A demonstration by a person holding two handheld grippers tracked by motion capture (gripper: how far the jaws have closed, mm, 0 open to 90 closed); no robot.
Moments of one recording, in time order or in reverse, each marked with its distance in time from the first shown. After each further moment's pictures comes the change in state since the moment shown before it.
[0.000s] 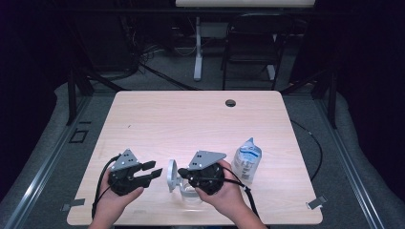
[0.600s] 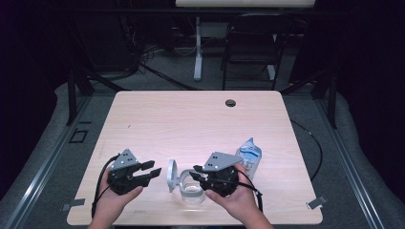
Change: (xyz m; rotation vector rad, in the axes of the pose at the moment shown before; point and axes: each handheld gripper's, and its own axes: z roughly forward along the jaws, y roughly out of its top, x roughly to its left) left arm 0.005 -0.002 0.001 0.002 0.008 -0.010; right arm -0.010 -0.019 -0.025 -0.016 -0.066 0.045
